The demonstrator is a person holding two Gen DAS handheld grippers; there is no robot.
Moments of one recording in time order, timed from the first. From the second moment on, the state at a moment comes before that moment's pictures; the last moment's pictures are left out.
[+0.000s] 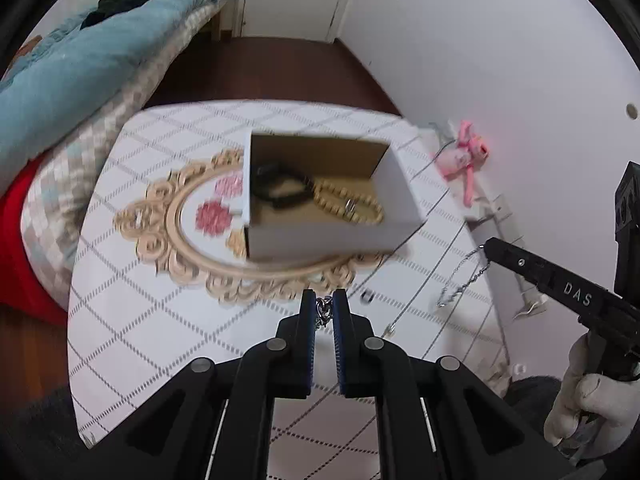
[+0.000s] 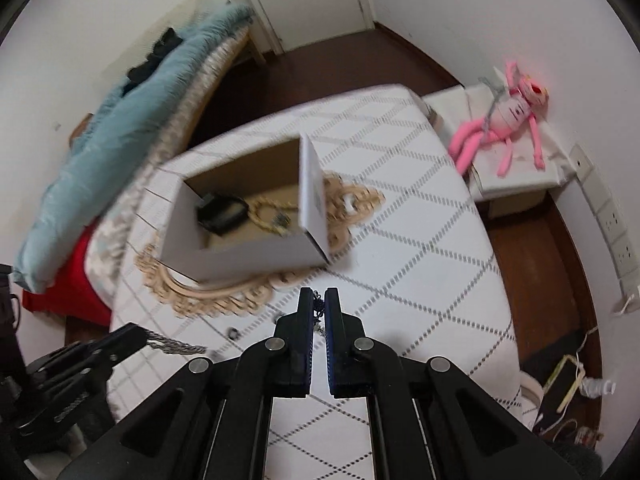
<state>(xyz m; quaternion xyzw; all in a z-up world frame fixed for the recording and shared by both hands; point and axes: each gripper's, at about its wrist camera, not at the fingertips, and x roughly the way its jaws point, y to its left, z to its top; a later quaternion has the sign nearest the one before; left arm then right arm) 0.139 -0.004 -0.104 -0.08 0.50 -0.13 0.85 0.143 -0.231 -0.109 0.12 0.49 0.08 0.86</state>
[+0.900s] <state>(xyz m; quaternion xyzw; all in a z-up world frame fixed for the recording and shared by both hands) 0.279 -0.010 -0.114 -0.09 0.56 -0.12 0.81 0.309 -0.173 -0.095 0.07 0.53 0.14 0.83</state>
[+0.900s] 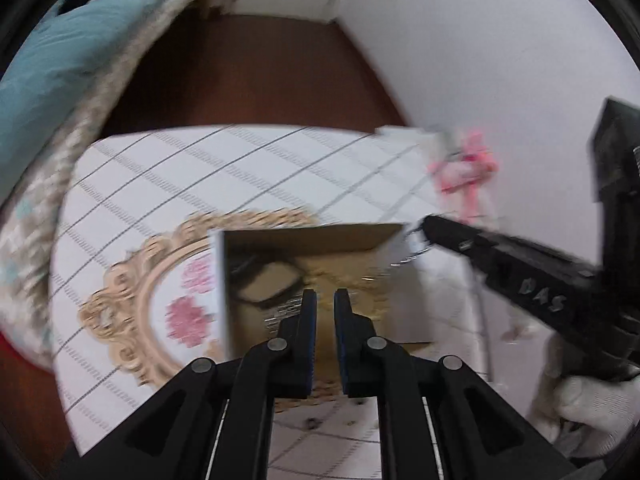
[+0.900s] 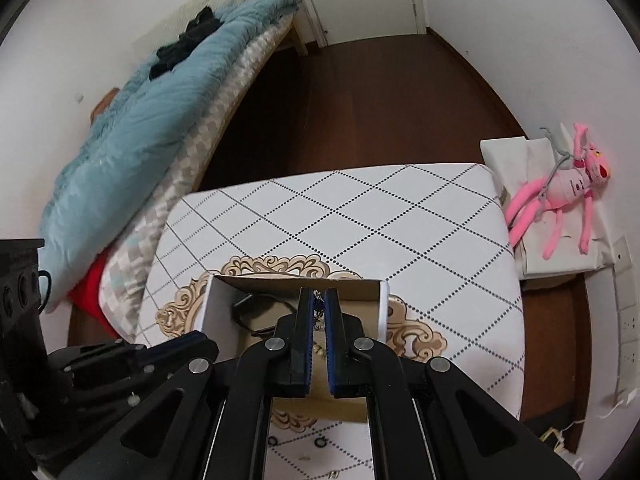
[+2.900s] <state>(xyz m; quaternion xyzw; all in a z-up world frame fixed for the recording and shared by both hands) 0.143 0.001 -0.033 -0.02 0.43 0.01 0.90 0.128 -0.196 -0.014 -0.01 0.40 -0.03 0.92</state>
